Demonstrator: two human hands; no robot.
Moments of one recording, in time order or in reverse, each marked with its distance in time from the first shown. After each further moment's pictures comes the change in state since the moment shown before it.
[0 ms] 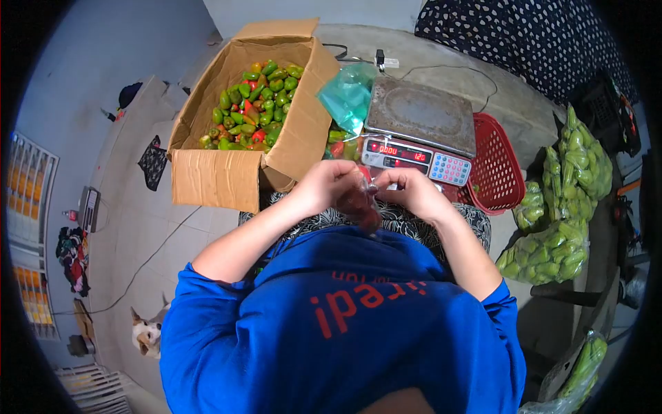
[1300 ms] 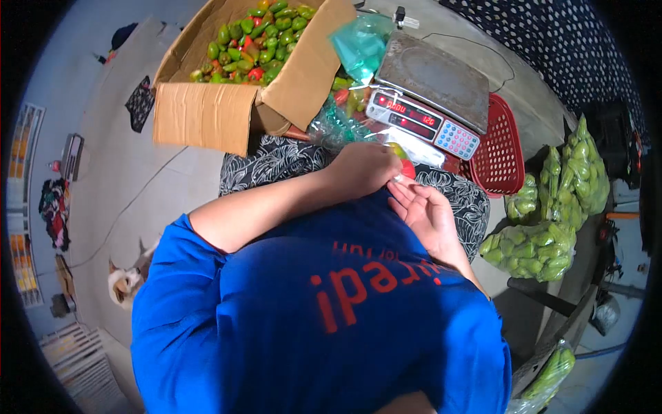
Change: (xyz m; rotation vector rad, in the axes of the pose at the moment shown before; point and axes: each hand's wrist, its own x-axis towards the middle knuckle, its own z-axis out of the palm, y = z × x) left_hand 0.012 -0.047 0.068 0.757 0.035 0.440; right_hand -0.078 0.048 0.035 1.225 0.303 0.385
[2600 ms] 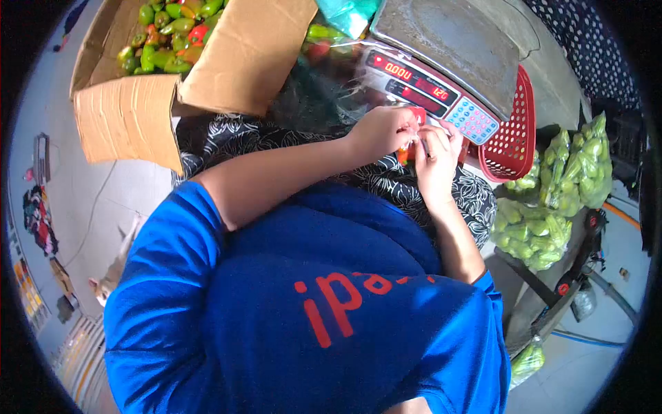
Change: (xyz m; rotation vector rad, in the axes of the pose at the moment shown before) left_hand 0.074 -0.092 0.131 -0.708 0.228 -0.232; right_hand 0.129 -0.047 -0.072 -2.038 0.304 -1.074
